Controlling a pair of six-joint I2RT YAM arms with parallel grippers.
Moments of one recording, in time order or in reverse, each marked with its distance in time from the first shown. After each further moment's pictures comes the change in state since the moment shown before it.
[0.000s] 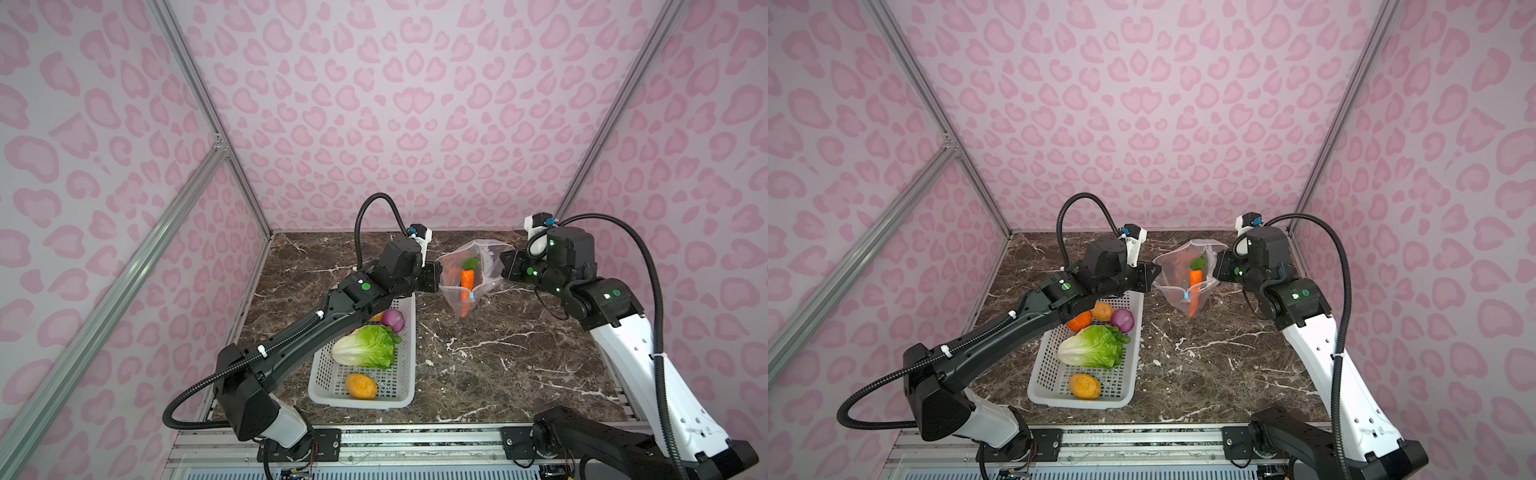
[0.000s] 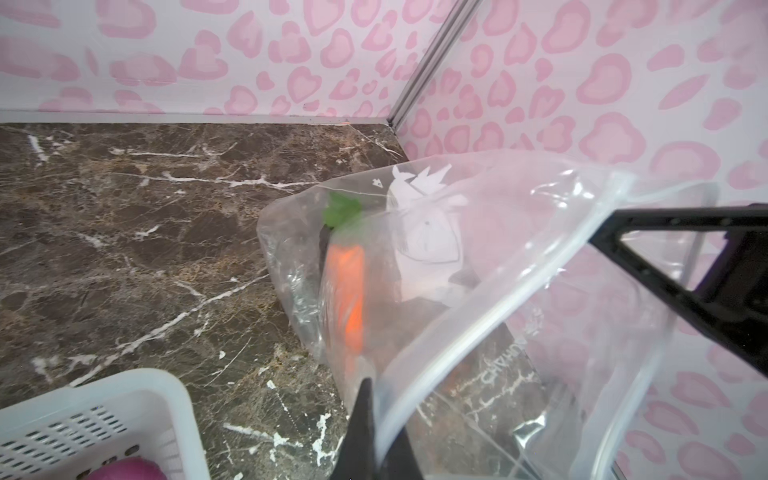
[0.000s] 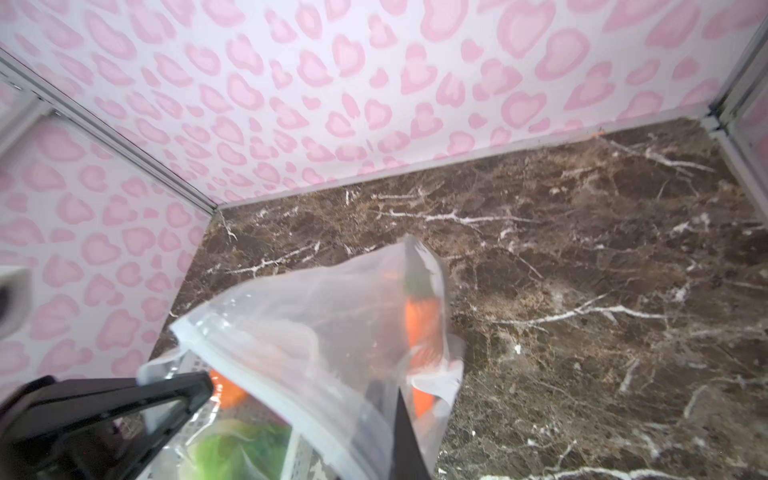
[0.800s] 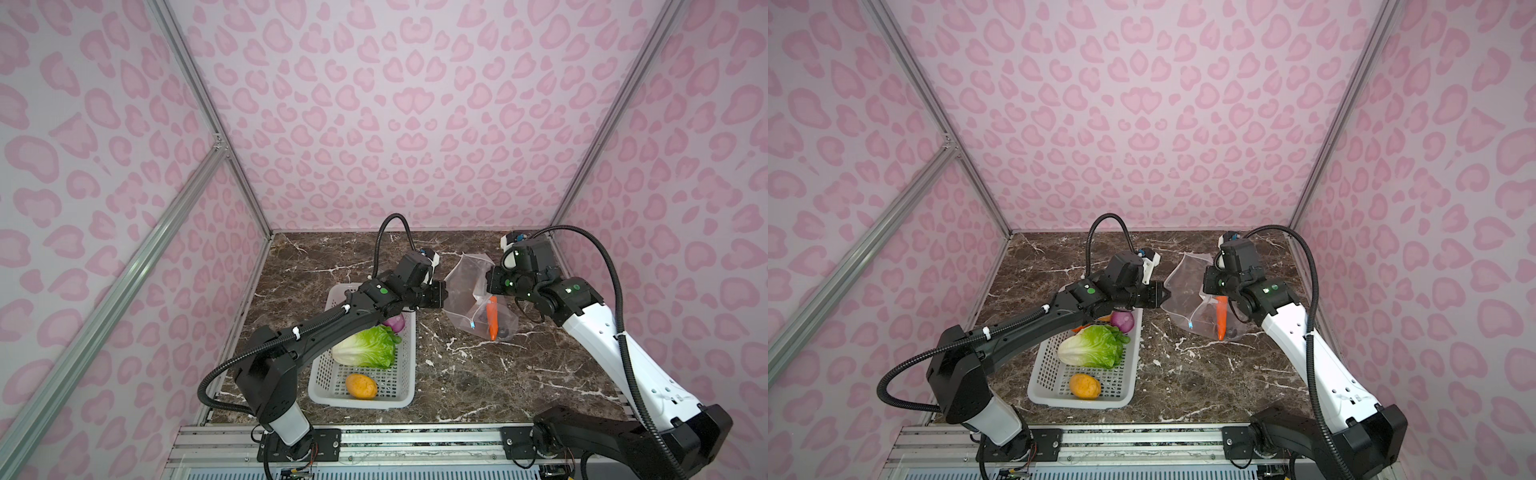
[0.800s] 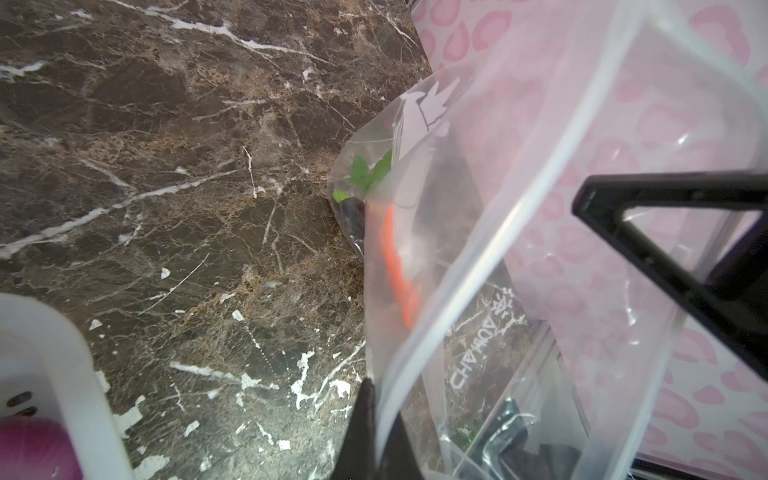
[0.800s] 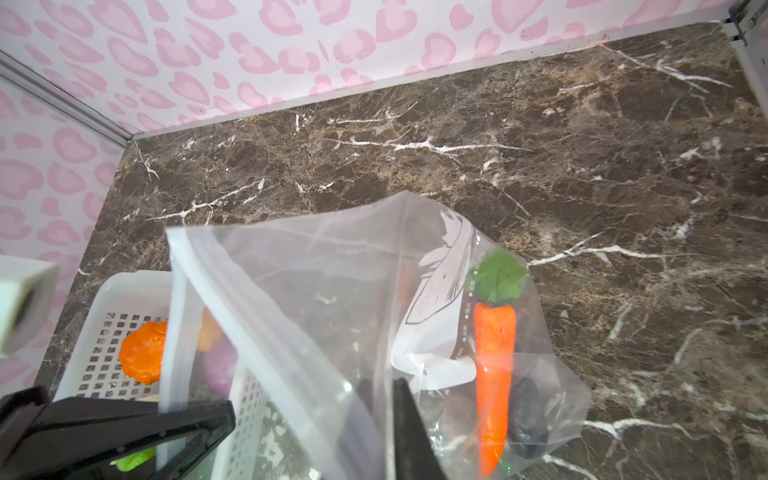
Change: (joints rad) left arm 0.000 0.108 -0.109 0.040 0.128 -0.109; right arm 0.077 0.111 -0.162 0.005 0.091 0.002
